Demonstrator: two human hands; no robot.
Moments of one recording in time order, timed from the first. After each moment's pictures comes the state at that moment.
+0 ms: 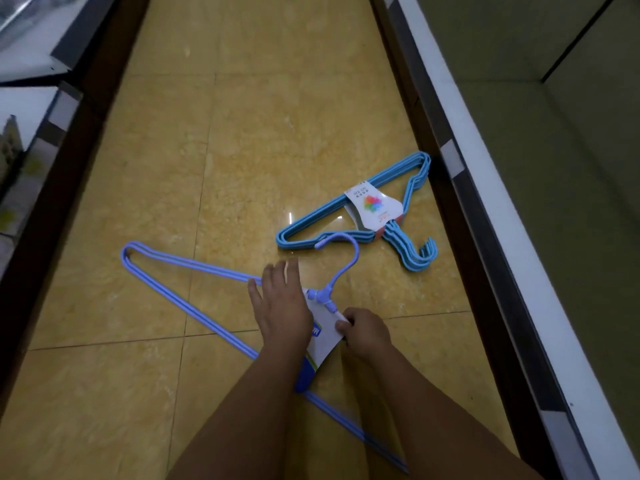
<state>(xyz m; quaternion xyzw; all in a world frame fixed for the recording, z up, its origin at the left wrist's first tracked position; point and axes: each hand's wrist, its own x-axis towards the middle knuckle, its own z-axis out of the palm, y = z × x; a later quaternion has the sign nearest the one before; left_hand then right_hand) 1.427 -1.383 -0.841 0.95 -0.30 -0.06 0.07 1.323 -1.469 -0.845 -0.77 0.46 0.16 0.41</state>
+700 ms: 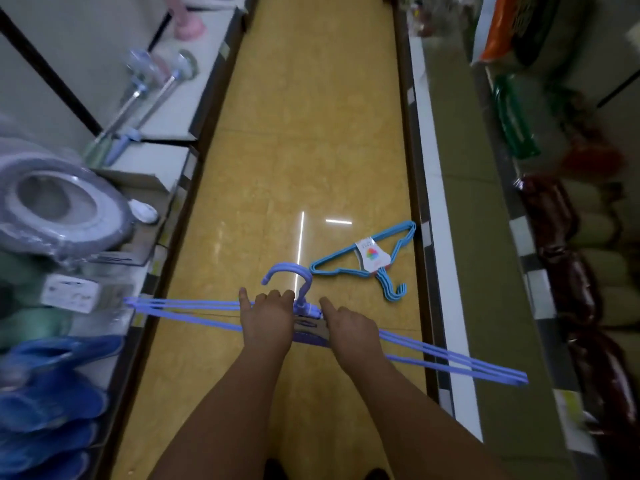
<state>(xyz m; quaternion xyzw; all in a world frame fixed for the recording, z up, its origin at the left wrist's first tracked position) 1.440 -1.275 -0.463 0.93 -0.31 -0.19 -0.05 1.349 -1.380 -0.454 -0.95 0.21 0.22 0.12</state>
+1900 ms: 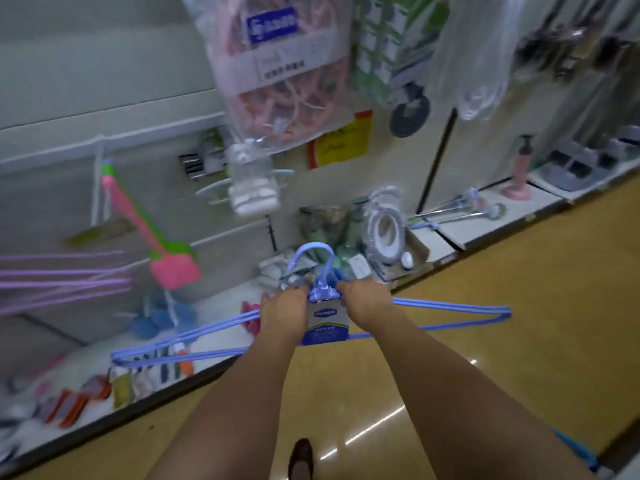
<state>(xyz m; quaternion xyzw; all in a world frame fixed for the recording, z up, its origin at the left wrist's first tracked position) 1.219 -0.976 -0.103 0.97 0.22 -0.10 0.07 1.303 -1.100 -0.099 -0.92 -0.37 0.14 -0.03</state>
